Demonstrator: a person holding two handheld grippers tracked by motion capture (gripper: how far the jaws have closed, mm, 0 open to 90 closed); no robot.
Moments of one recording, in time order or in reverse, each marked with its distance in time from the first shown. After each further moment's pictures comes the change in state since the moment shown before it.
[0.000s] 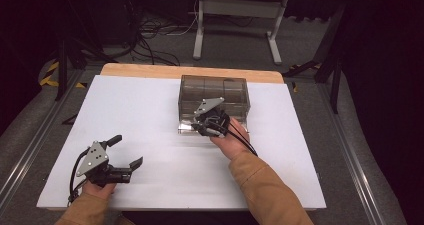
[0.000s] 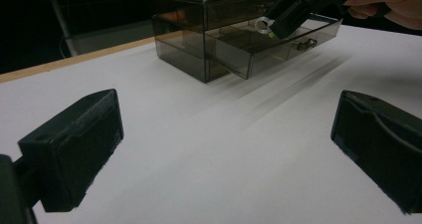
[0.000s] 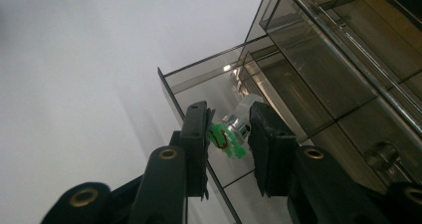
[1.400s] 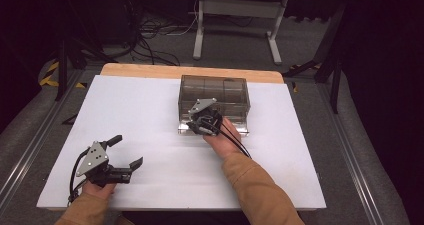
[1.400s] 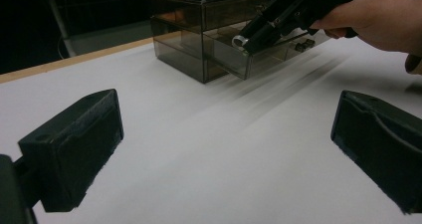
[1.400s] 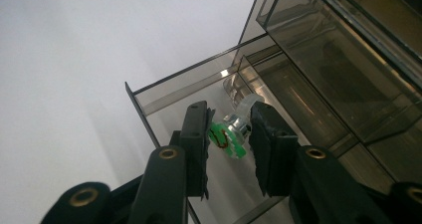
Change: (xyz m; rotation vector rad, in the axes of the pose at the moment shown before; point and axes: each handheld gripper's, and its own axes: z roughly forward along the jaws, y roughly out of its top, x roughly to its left) left arm 0.000 0.000 0.000 0.000 -0.005 0.003; right arm -0.001 0.000 0.033 -0.003 -0.023 0.033
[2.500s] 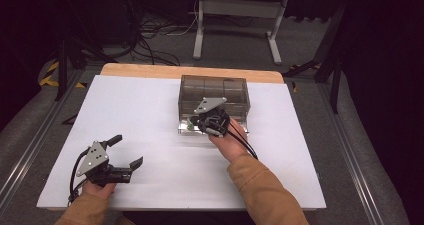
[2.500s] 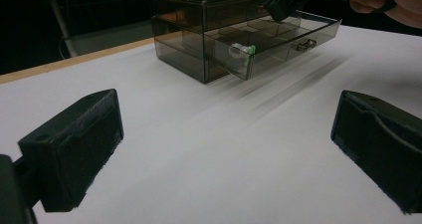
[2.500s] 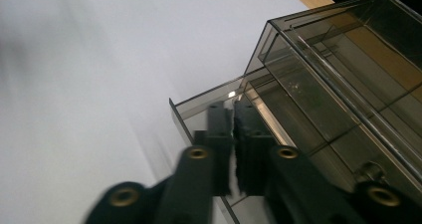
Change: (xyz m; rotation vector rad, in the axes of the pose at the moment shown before) left arm 0.001 0.000 0.000 -0.002 0.002 0.004; right arm 0.007 0.007 -0.046 -0.076 0.010 -0.019
